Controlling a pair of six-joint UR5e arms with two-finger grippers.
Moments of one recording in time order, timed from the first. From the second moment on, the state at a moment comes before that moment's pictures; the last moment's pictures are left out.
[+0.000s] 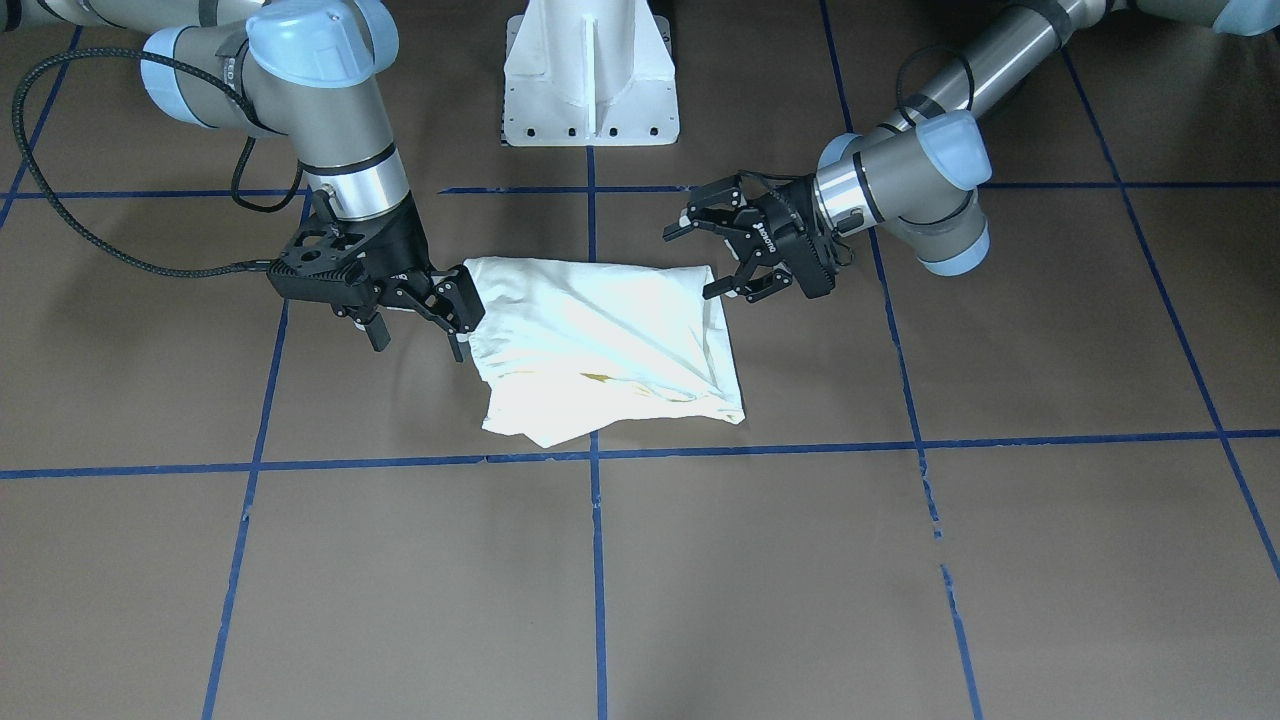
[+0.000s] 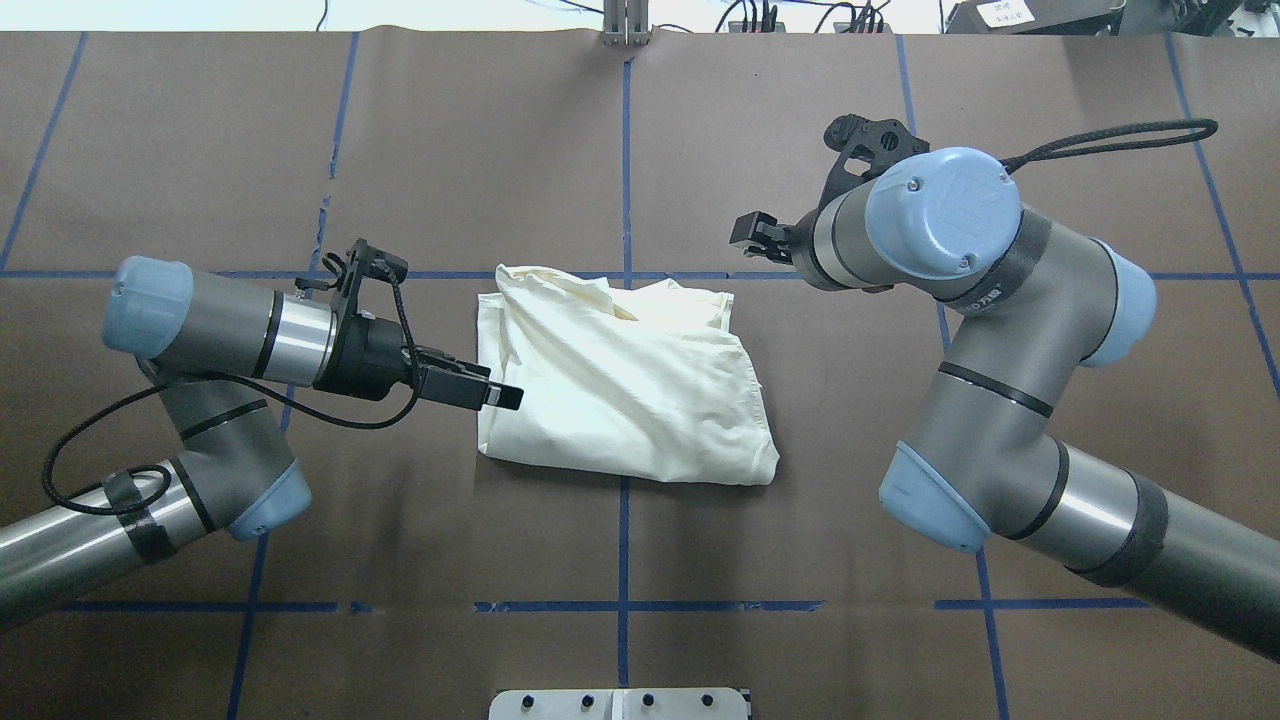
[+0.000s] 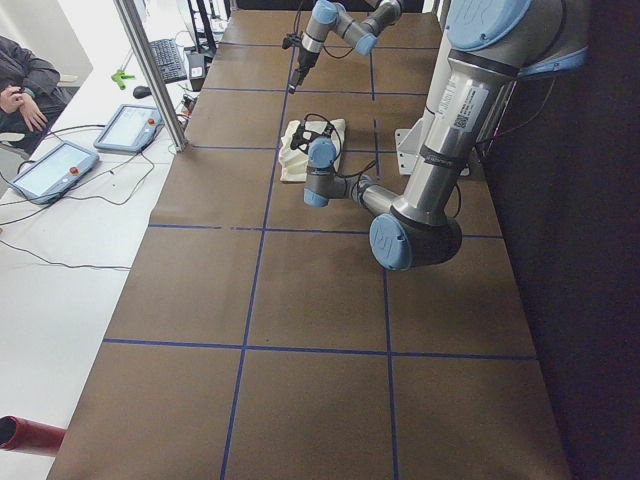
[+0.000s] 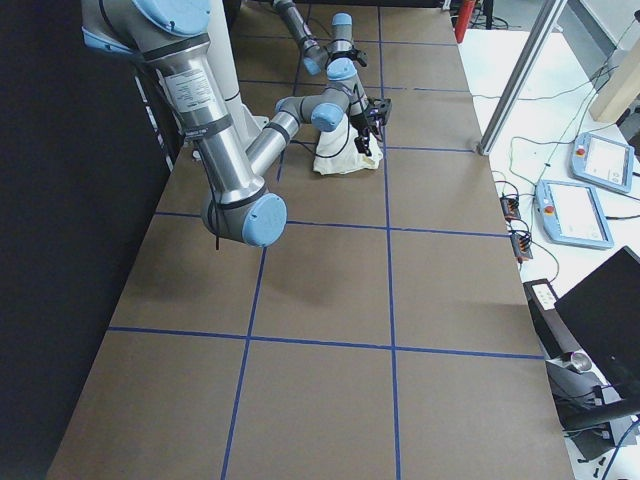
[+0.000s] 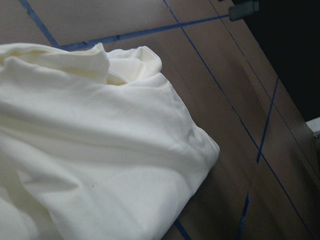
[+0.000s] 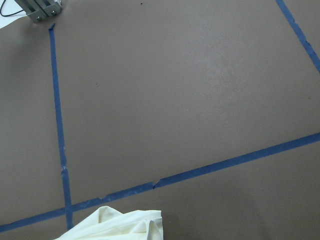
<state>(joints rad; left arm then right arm) -0.58 -2.01 -1.41 -3.08 -2.05 -1.33 0.64 -1.07 1.84 -1.41 1.67 1.45</state>
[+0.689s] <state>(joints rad) -0.45 -1.97 -1.39 -3.10 -1.85 -1.49 0.64 -1.07 1.84 -1.41 1.67 1.45</state>
